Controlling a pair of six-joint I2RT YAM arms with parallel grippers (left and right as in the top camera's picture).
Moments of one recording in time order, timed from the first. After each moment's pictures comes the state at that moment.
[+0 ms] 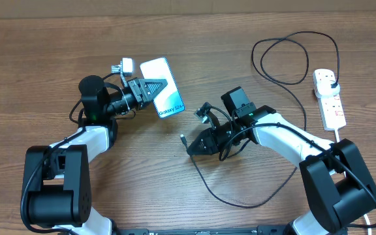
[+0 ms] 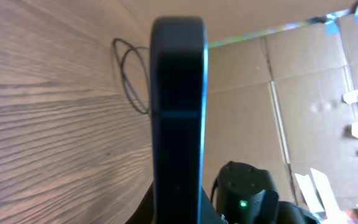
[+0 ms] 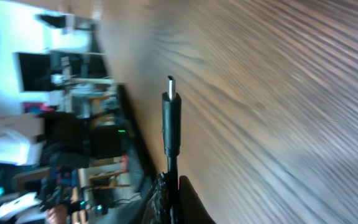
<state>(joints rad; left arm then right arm) -0.01 1.76 0.74 0.84 1.07 -1.13 0.47 1.76 0.97 -0.47 -1.04 0.10</state>
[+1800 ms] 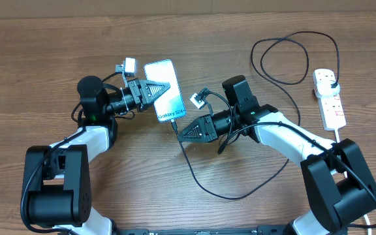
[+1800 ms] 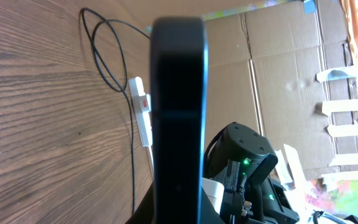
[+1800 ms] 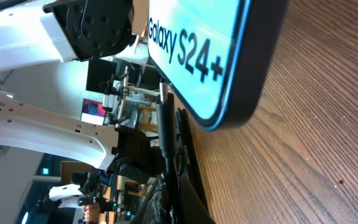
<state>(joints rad) -0.01 1.76 0.74 0.91 1.20 -1.23 0.45 1.76 0.97 -0.14 -1.27 0.31</state>
